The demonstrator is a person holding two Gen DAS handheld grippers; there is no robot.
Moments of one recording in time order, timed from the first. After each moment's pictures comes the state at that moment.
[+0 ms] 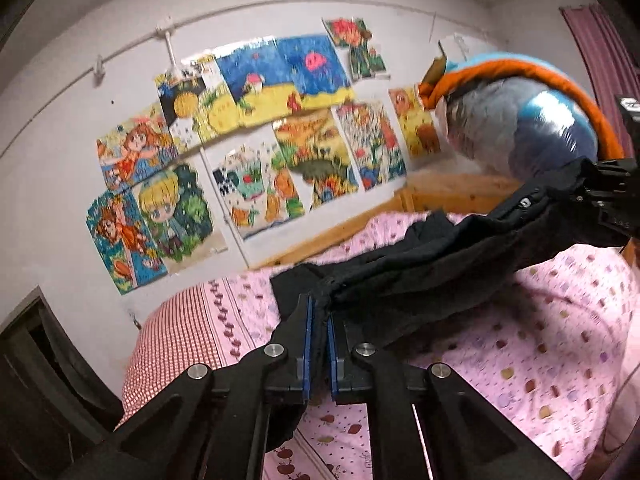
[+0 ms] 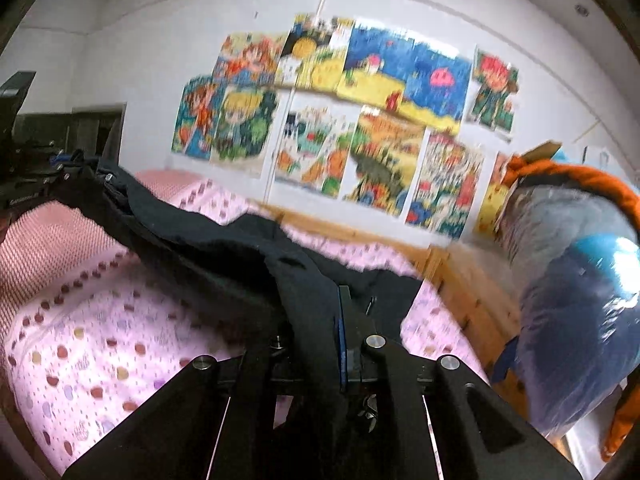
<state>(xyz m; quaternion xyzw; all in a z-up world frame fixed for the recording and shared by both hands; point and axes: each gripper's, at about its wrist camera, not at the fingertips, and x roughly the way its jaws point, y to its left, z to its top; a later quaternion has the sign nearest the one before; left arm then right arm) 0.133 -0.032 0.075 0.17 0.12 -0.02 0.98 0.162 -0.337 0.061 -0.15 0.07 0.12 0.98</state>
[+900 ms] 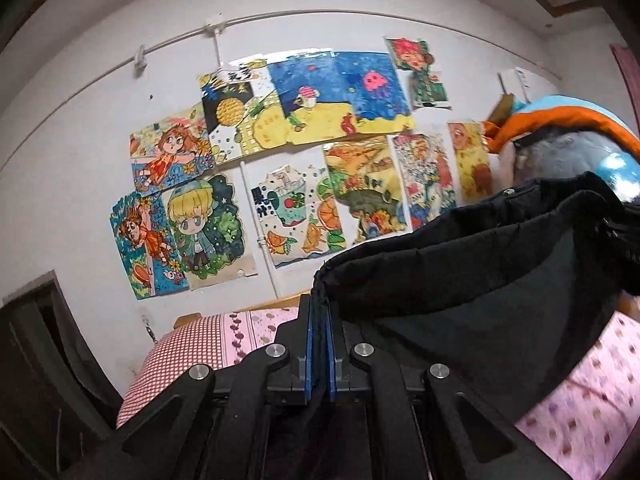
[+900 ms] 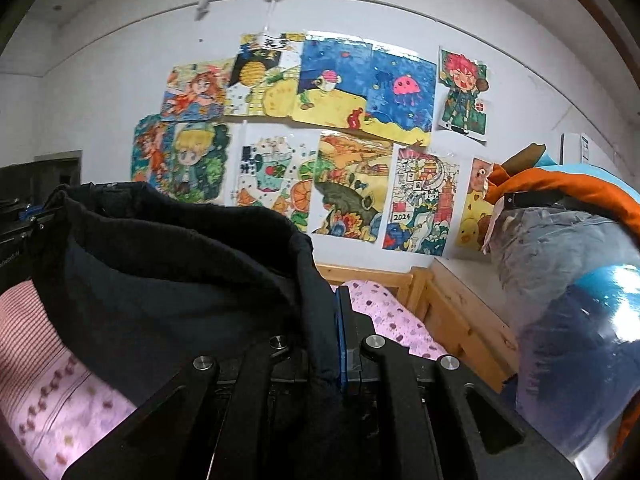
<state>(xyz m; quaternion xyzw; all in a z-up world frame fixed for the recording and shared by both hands) 0.237 -0.033 0.118 0.11 0.08 0.06 0.99 0.267 -0.303 0.122 -0.08 0.07 0.07 0.99</state>
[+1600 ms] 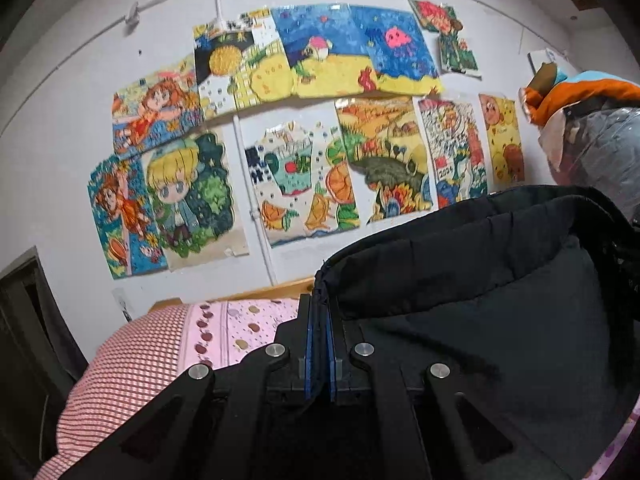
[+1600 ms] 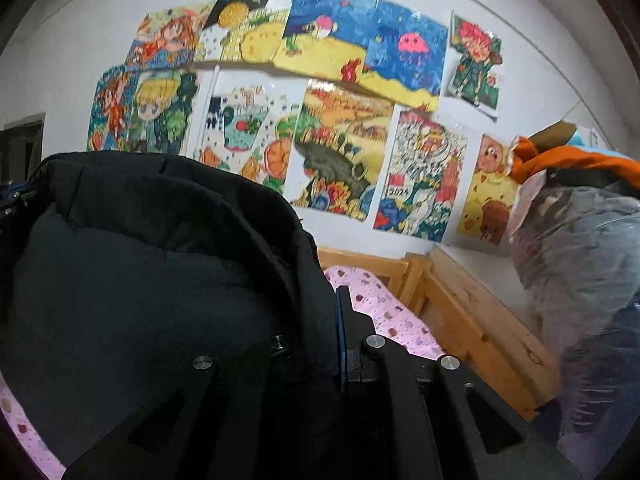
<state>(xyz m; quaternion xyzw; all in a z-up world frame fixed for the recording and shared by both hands) 0.389 -0.020 0.056 0.09 0.11 0.08 0.99 0.423 -0.270 0.063 -0.12 0.12 0.03 0.98</state>
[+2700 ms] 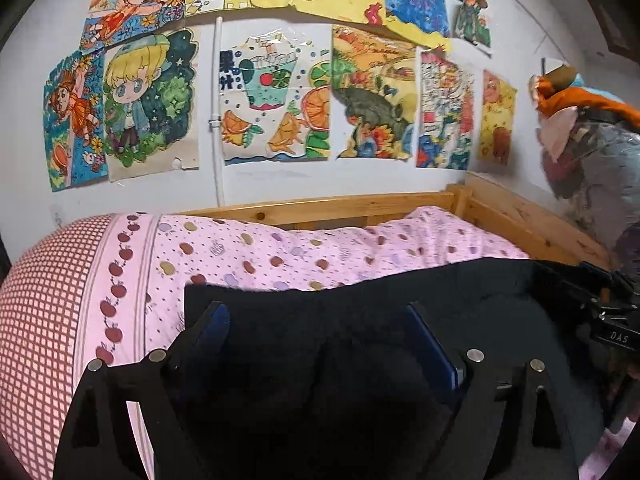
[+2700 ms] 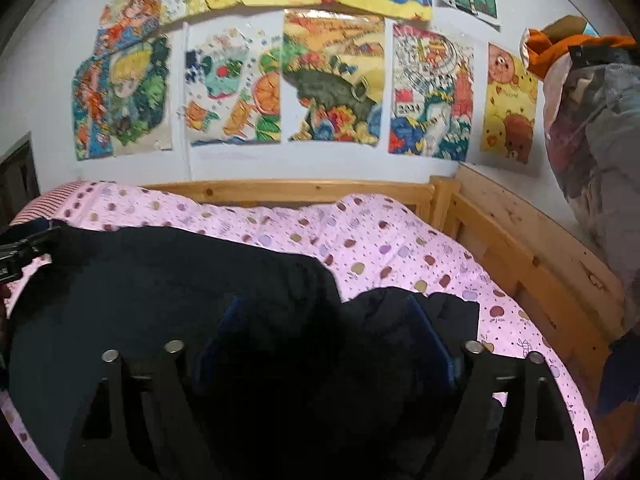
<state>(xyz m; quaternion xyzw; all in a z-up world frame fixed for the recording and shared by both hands) 0.440 0.004 0.001 -0.02 0.21 -0.01 0.98 0.465 -0.293 -0.002 -0.04 0.20 0.07 0.98</state>
